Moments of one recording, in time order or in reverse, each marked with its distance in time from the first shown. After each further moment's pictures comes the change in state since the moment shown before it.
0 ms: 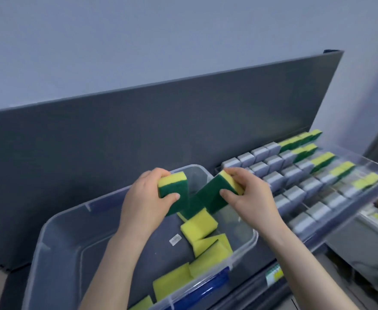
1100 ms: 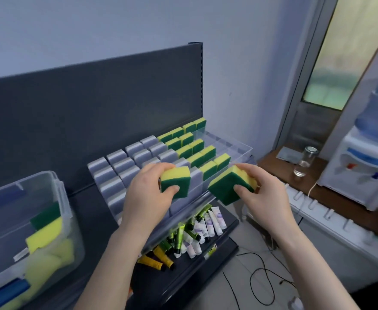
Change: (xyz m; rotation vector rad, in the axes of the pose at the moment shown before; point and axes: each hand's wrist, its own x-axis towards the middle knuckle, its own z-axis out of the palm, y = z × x) left_hand -0.065 0.310 0.231 -0.104 -0.090 0.231; right_hand -0.059 0.240 -0.324 0.021 0.222 0.144
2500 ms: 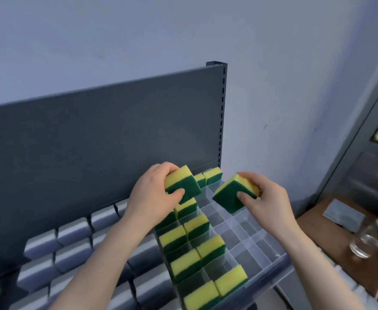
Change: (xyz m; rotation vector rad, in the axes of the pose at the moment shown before) left_hand 0.282 -0.032 0.114 0.142 -0.041 -0.107; right_hand 0.335 0.084 0.063 -0.011 -0.200 -0.084
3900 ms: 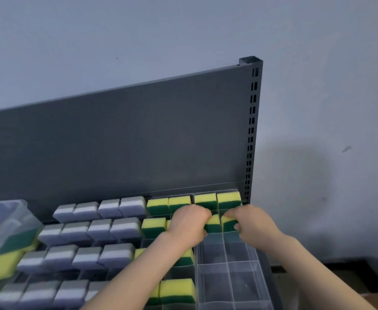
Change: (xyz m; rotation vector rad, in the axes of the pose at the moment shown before) left_hand 0.067 0.024 0.141 0.557 -0.405 -0.263; right_hand 0.147 0.079 0.046 -0.525 -0.871 -0.504
